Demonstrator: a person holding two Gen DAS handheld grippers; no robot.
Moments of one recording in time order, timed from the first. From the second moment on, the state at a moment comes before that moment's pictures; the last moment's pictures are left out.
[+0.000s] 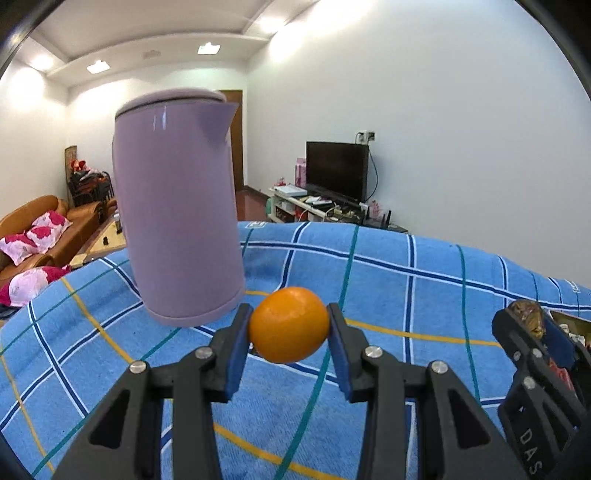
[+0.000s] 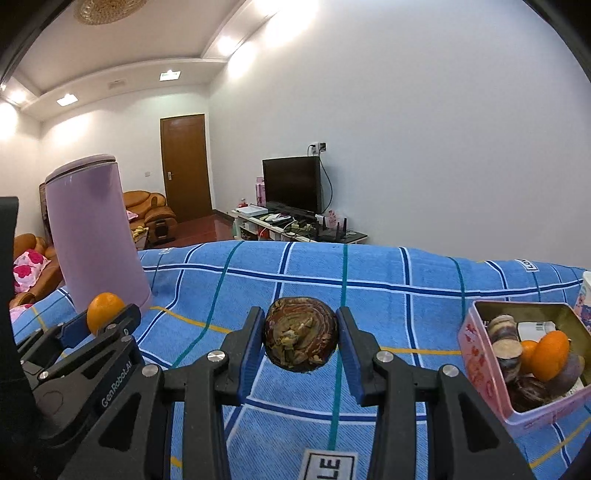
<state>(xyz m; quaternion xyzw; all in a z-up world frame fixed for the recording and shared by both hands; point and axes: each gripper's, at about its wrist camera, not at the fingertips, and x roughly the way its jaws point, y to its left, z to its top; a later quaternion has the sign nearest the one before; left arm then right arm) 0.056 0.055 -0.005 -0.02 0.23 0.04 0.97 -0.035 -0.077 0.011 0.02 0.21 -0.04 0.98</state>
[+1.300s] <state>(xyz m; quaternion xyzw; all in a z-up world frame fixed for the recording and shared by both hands) 0.010 0.026 0.000 0.01 0.22 0.01 0.98 -0.081 -0.101 0.014 0.02 0.21 -0.04 0.98</state>
